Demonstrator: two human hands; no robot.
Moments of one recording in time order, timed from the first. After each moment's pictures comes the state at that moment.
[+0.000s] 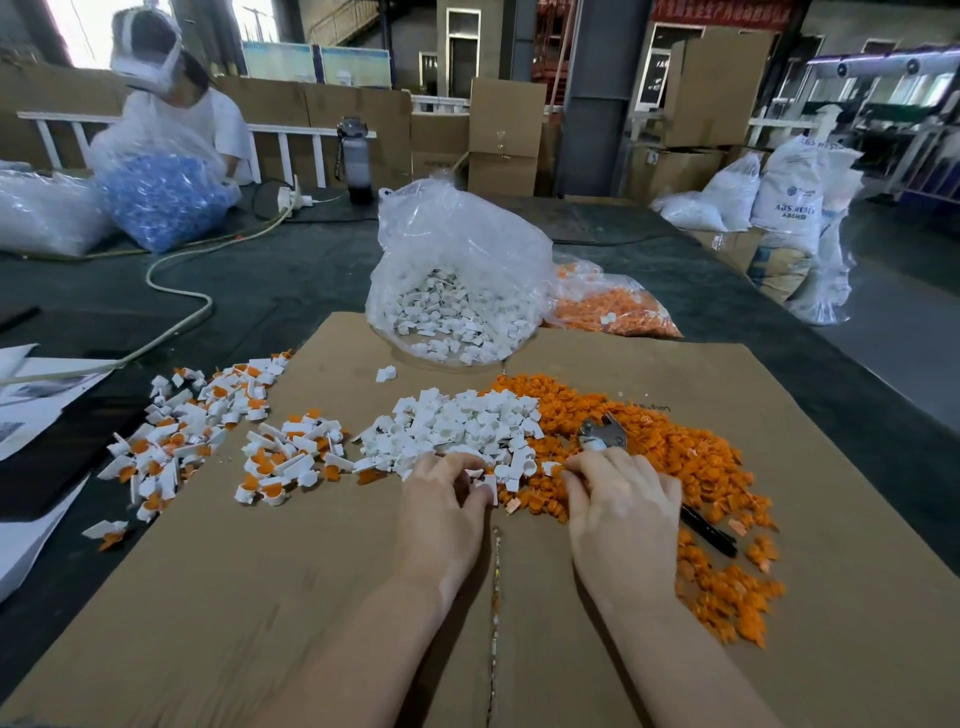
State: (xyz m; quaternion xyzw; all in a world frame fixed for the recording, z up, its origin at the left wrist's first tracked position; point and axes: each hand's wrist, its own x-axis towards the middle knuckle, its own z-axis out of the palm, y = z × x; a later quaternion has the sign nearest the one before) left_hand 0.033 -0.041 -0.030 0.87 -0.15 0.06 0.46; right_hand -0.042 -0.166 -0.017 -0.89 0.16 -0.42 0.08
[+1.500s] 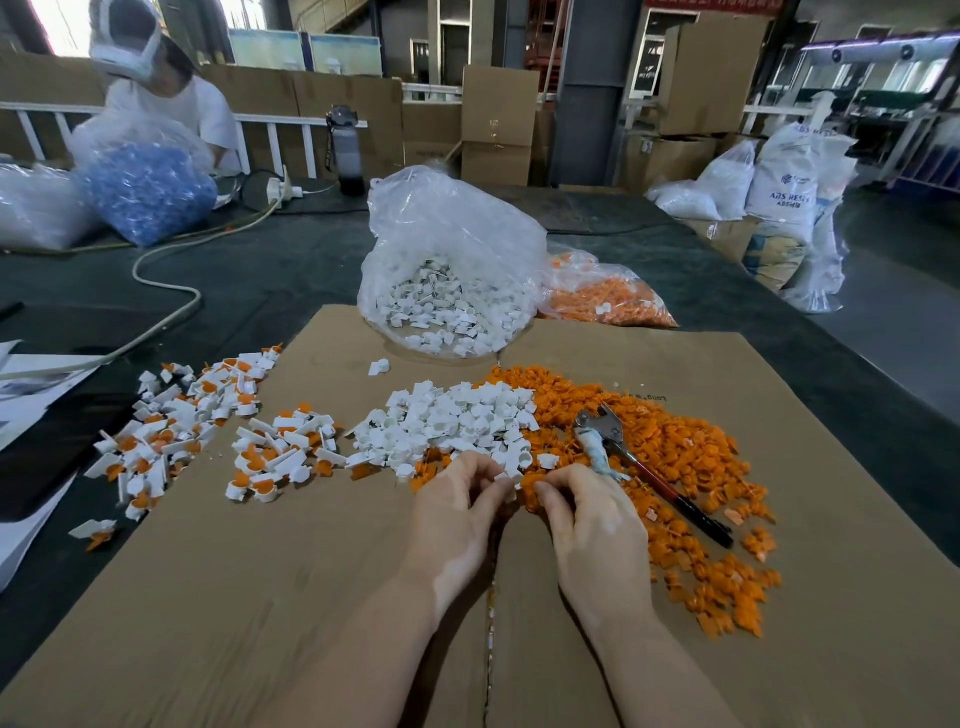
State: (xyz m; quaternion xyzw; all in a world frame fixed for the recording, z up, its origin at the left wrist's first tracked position) left_hand 0.024 -0.046 -0.031 0.80 -0.19 -0.04 0.57; right_hand -0.048 -0.153 -0.030 -0.88 0.13 -0.37 0.27
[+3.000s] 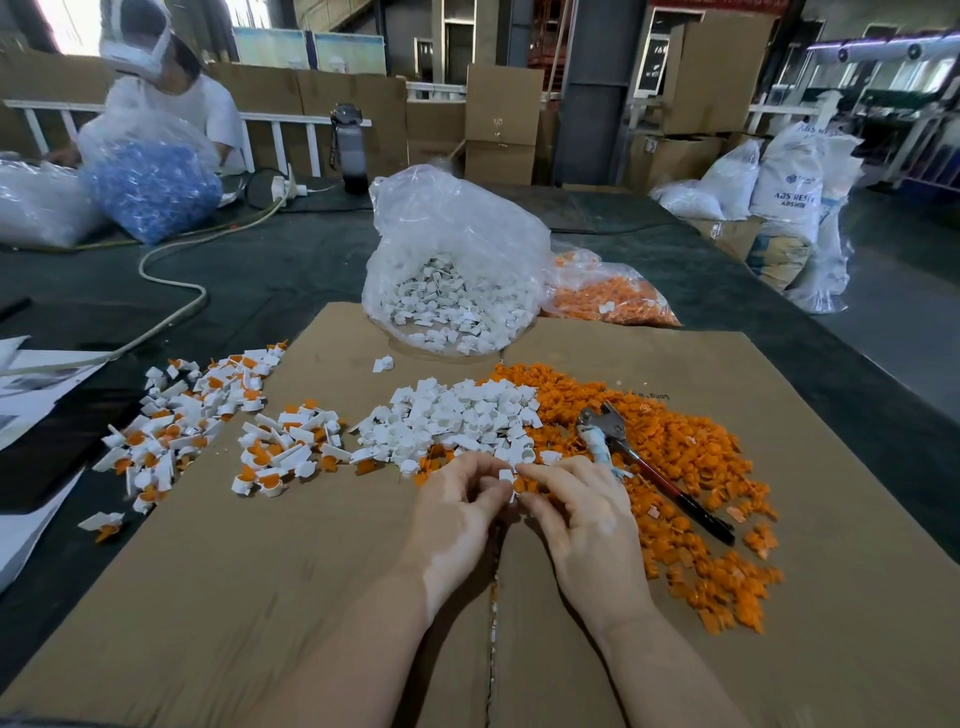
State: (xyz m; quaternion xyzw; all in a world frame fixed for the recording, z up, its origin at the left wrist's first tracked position) left_hand 0.017 -0.040 -0.019 0.72 -0.19 -0.12 0.66; right_hand -0.051 -0.152 -0.022 -0.90 0.03 -0.36 0.26
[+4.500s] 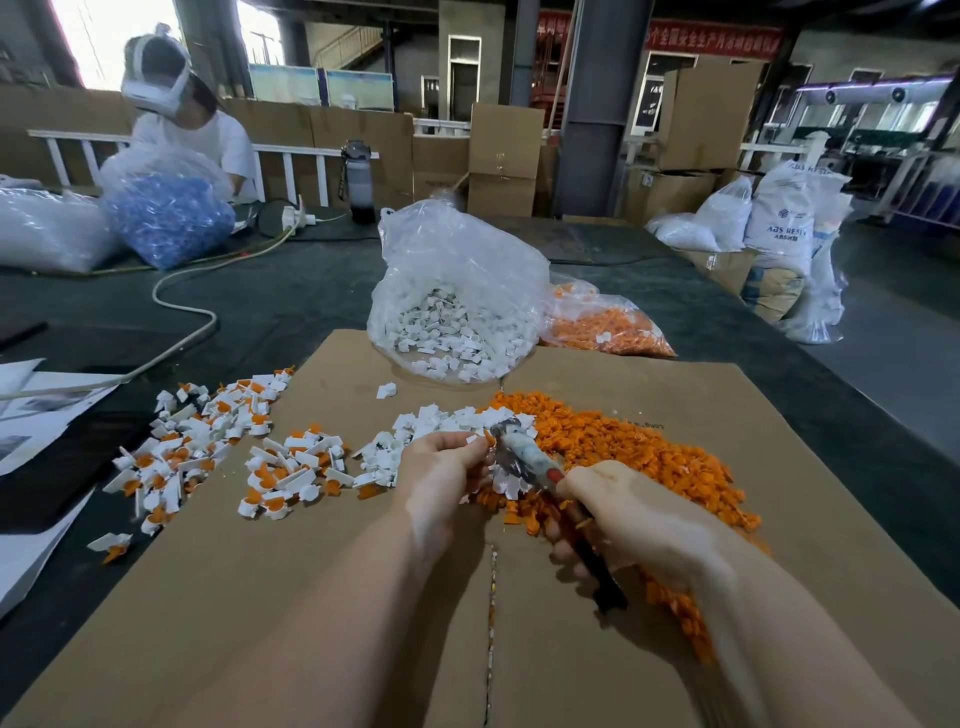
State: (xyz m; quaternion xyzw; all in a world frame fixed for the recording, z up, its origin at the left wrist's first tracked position) left_hand 0.053 -0.050 0.015 0.62 0.01 -0.17 0.76; right_hand -0.052 -0.175 0.066 -0.80 0.19 0.13 0.56
